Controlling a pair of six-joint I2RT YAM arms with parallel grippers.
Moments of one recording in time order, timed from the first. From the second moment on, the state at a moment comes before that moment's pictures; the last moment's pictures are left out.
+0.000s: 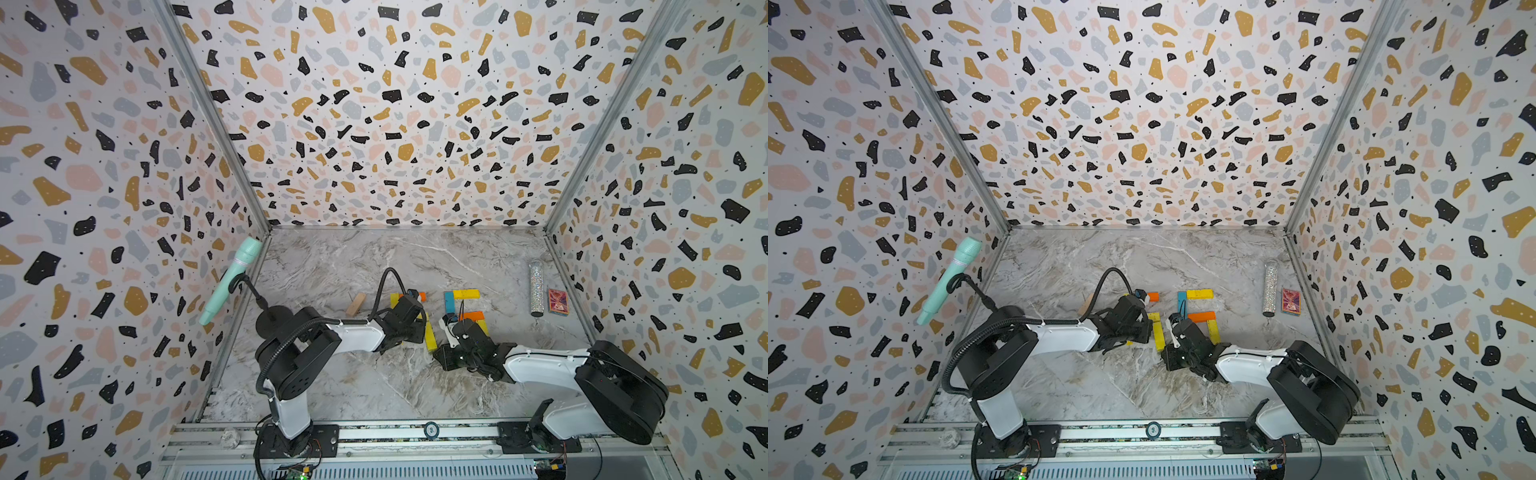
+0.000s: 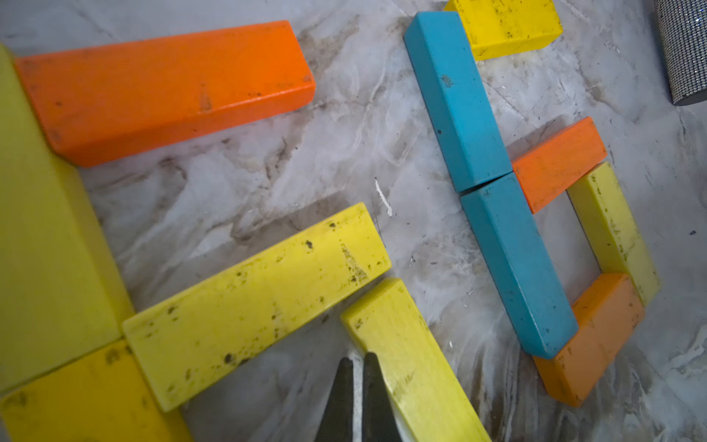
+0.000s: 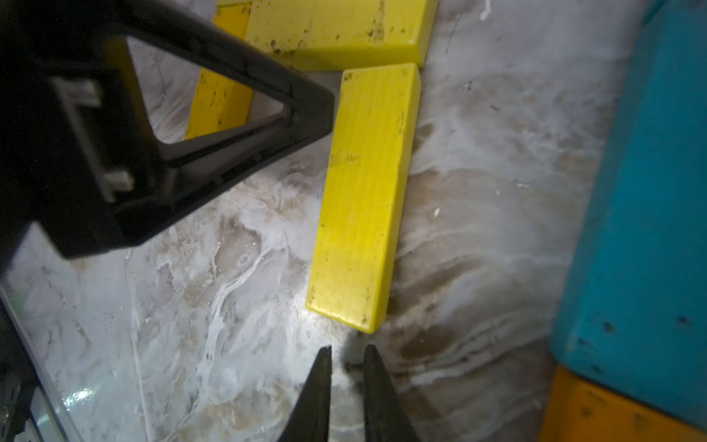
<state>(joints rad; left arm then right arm) -0.82 1.80 0.90 0.04 0.01 -0.54 0.80 1.41 0.45 0.11 -0.16 0.55</state>
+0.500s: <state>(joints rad) -0.80 1.49 0.88 -0.07 -0.07 -0.53 0.80 1.43 0.47 0.11 -0.17 0.55</state>
